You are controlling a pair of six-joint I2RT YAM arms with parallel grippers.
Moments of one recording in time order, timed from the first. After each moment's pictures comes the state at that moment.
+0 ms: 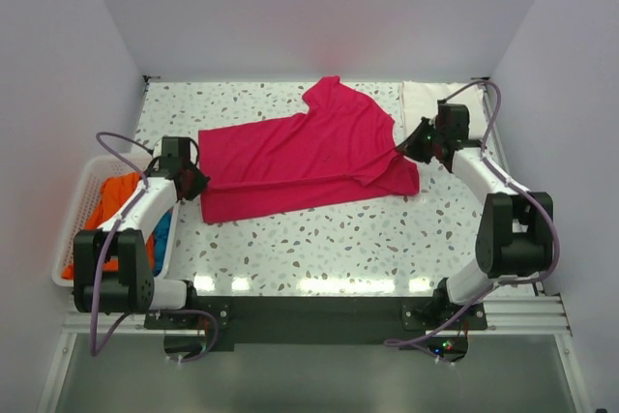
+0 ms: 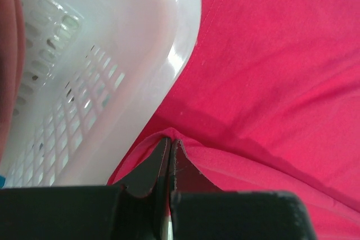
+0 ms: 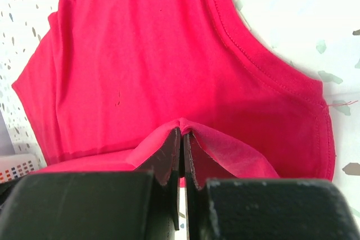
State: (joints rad) left arm 0.01 1.36 0.78 -0.40 -0.14 -0.75; right arm 0.02 1.58 1.05 -0.23 -0.26 0.63
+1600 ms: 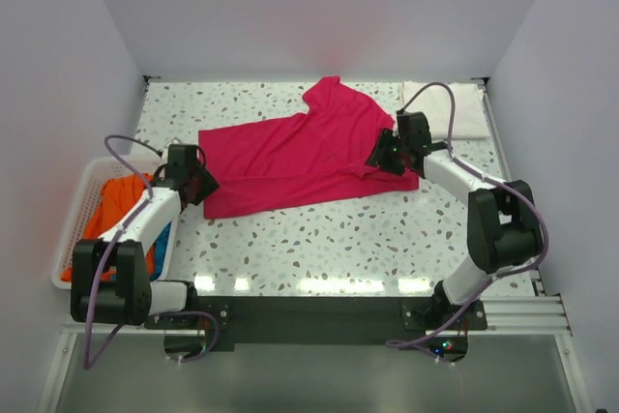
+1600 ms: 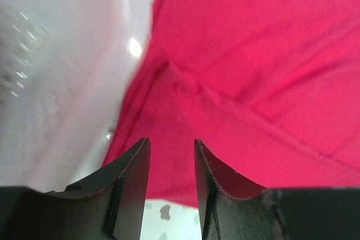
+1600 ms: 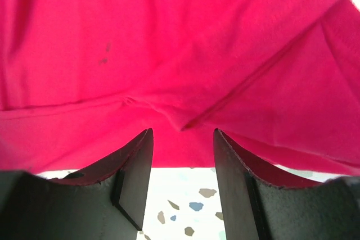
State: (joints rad) left arm -0.01 1.30 0.73 -0.32 -0.11 -0.72; right arm 0.23 1.64 1.06 -0.26 -0.13 0.55
